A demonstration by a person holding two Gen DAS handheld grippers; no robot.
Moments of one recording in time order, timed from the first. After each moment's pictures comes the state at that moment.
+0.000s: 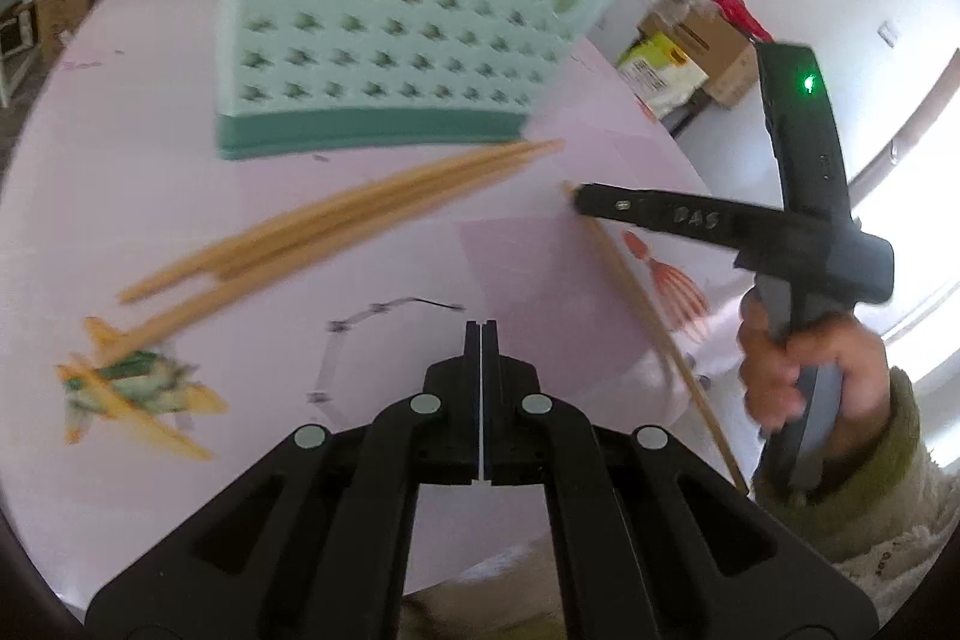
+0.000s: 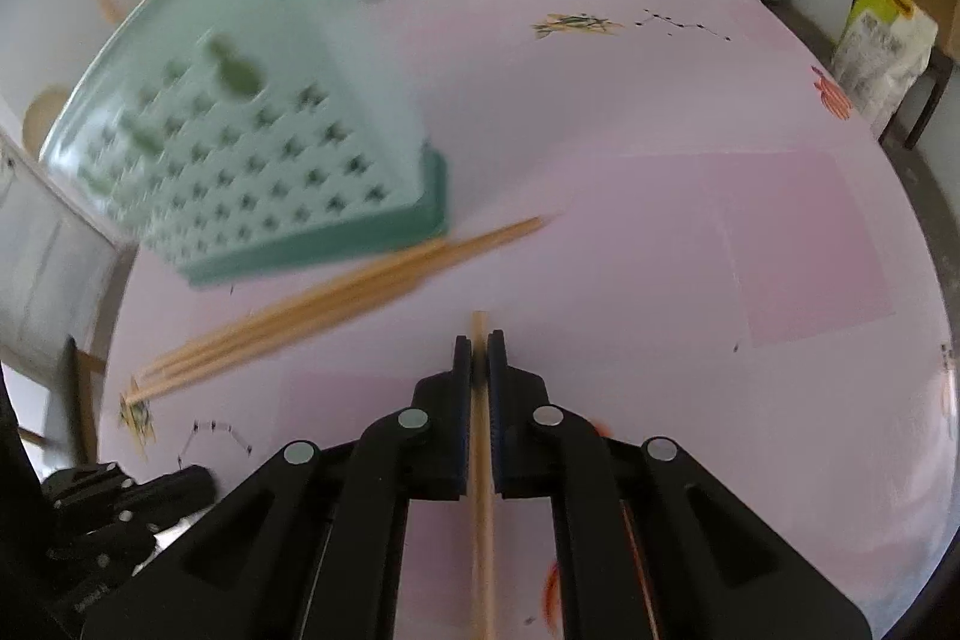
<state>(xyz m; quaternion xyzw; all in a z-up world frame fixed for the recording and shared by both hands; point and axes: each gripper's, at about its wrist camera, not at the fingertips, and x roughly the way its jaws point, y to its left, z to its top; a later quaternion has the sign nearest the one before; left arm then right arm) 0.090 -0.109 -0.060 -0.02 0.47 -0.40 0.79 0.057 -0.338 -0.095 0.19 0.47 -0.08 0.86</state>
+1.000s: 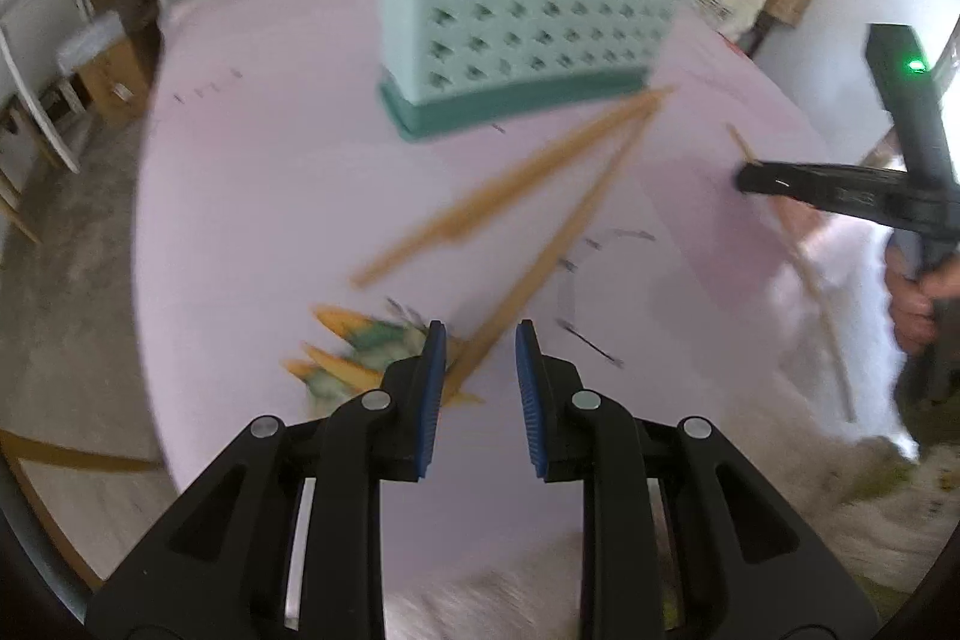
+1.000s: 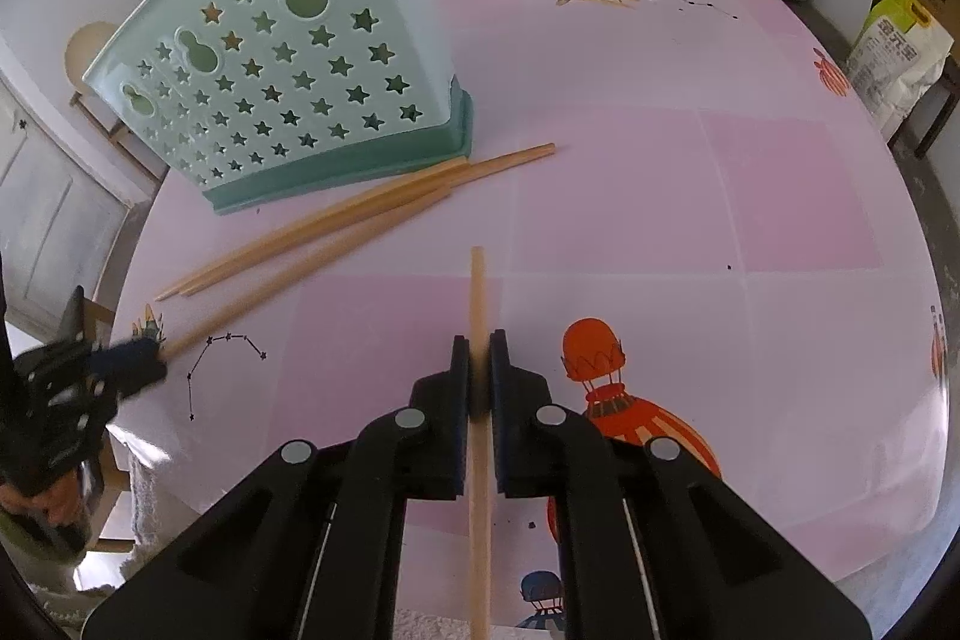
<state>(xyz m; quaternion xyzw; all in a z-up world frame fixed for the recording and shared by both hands) 0.104 -0.054 -0.052 0.11 0.49 -0.36 0.79 0.027 -0.313 -0.095 0.16 0.49 -0.06 0.85</state>
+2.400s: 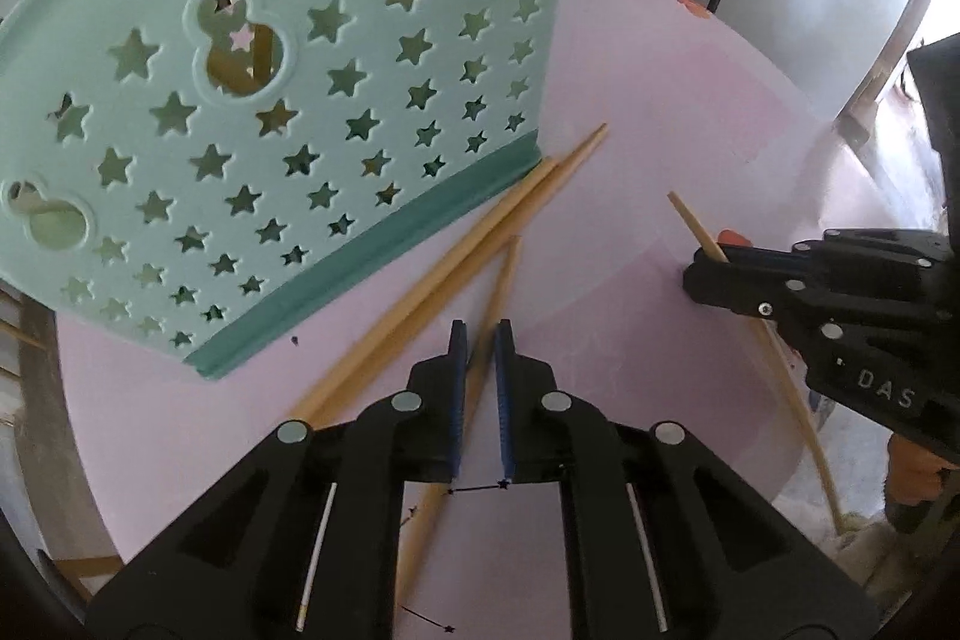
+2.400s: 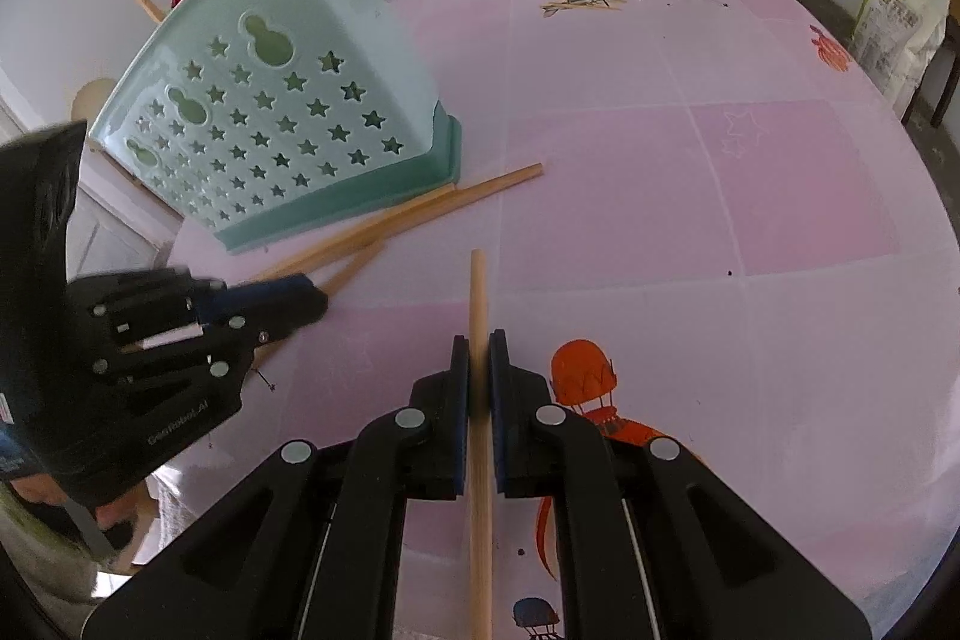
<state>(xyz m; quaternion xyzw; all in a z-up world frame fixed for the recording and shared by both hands) 0.122 -0.187 -0.045 0.21 0.47 -0.38 0.77 0.029 -0.332 -0.101 0.22 0.46 -0.04 0.86</state>
